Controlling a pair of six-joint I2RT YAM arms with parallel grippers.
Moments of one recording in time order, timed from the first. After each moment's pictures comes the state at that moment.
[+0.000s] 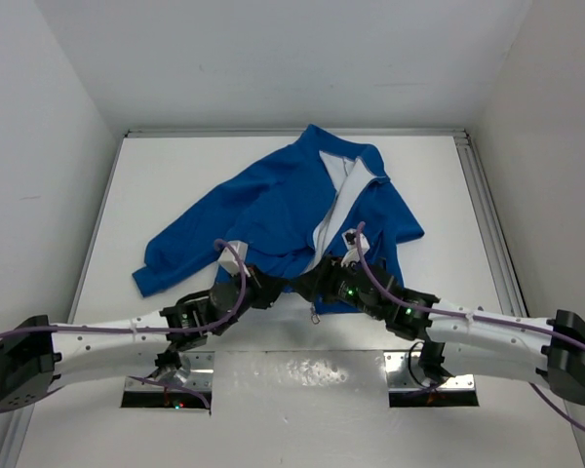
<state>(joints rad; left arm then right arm) -1.12 0.87 0.30 0.29 -0.48 -0.88 1.08 0.96 0.40 0.24 0.20 0.93</state>
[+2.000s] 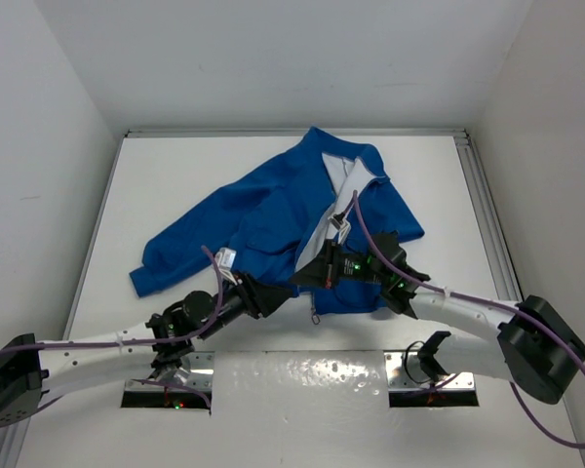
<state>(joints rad) -1.09 0.68 0.12 0.50 -0.23 -0.94 0.74 1.17 0.39 0.65 -0.59 1.06</state>
